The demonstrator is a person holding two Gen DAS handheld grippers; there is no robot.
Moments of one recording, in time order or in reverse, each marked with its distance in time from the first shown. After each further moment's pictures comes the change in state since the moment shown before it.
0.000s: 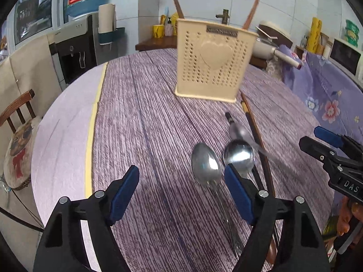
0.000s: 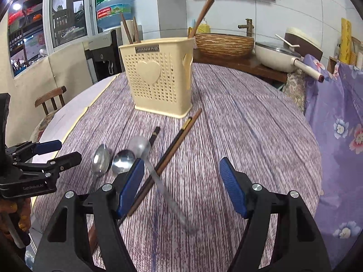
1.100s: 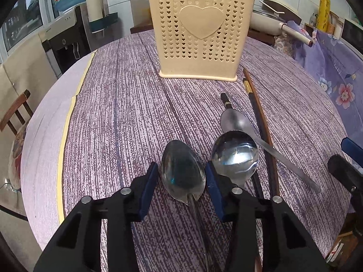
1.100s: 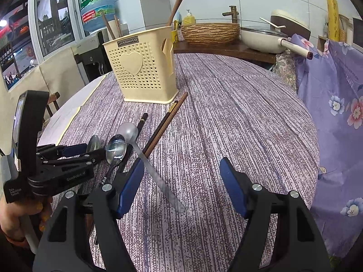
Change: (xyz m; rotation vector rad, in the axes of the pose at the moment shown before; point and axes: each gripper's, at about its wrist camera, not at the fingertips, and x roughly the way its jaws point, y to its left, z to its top) left arm 0.050 -0.034 0.012 0.024 0.118 0.089; right arm -0.004 -0.014 -0.014 0.075 0.028 -0.017
